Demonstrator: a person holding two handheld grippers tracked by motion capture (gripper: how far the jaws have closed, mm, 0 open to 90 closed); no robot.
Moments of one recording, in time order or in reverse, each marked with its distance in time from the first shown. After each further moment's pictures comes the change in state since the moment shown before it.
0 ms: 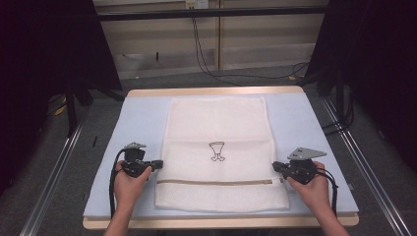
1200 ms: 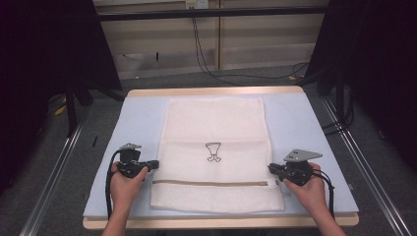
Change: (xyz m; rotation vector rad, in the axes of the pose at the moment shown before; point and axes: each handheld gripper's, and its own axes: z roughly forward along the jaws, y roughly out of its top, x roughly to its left) left arm 0.009 -0.003 -0.007 -0.005 0.025 -0.014; right arm 0.007 -0.002 0.006 -0.004 0.040 -0.001
